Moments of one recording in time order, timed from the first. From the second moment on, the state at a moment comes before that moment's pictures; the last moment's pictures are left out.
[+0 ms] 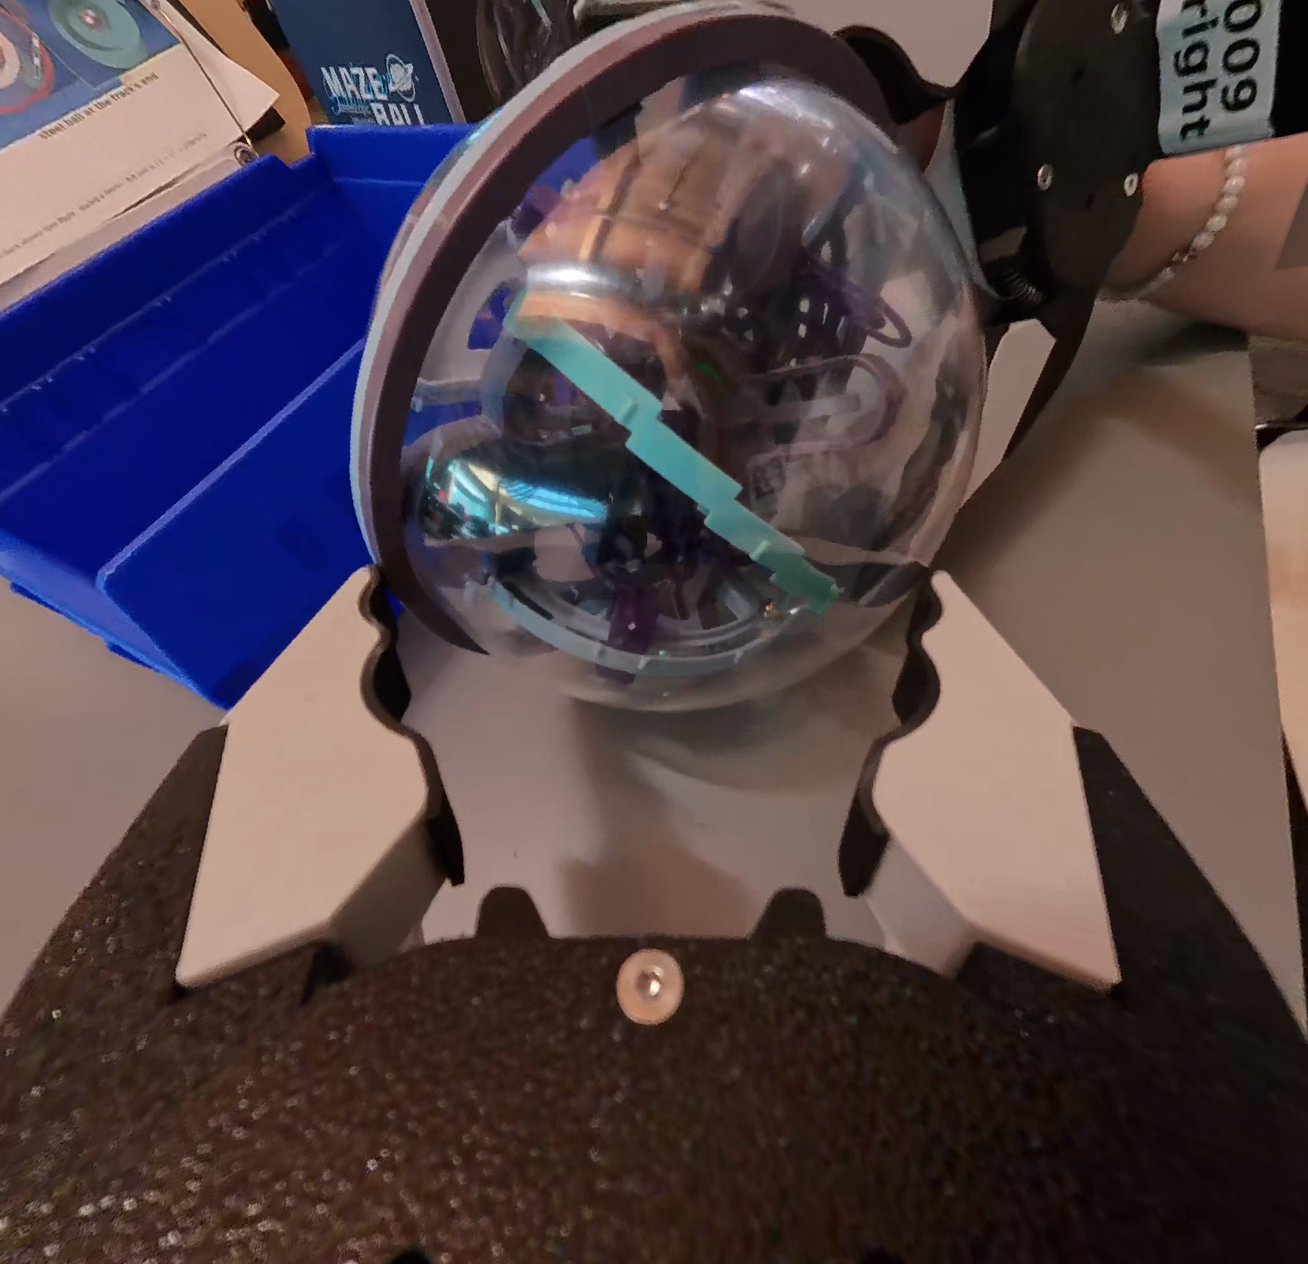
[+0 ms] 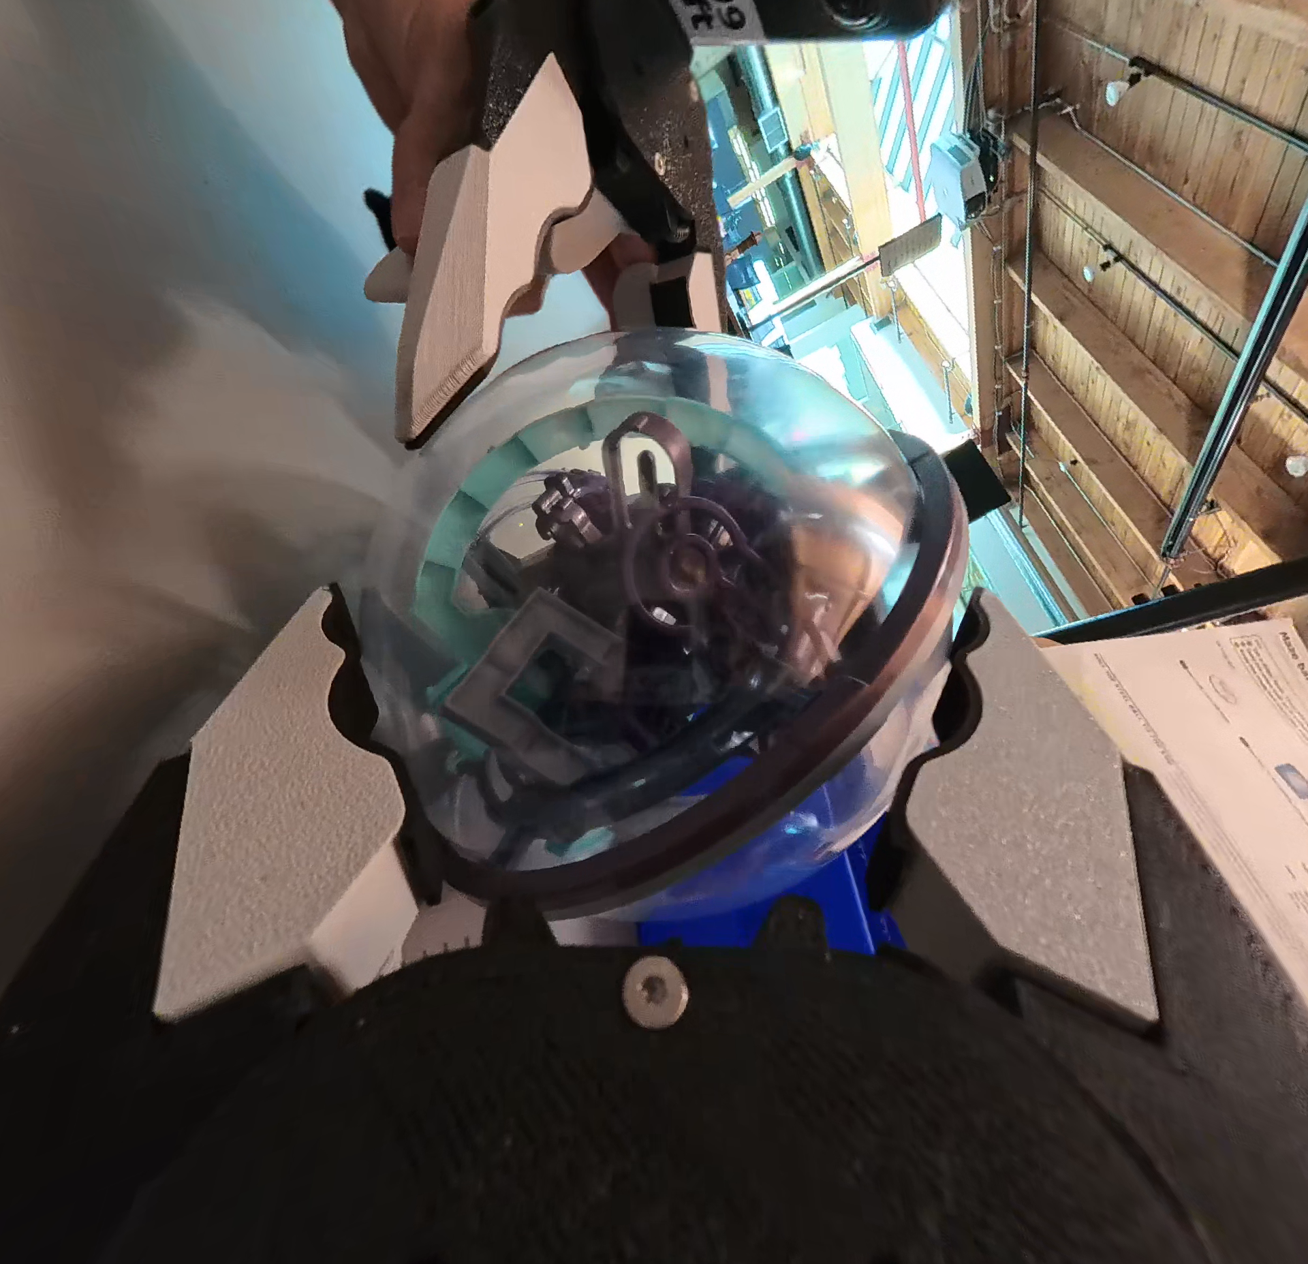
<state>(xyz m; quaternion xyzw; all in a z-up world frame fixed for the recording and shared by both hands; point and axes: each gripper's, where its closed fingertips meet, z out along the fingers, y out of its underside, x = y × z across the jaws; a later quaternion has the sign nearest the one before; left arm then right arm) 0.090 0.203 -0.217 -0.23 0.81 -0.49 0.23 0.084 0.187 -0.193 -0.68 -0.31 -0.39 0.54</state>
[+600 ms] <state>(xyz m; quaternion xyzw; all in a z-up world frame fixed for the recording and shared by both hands) 0.083 0.202 -0.208 -0.23 0.79 -0.51 0.24 0.089 0.171 -0.188 -0.70 -0.29 -0.30 0.58</state>
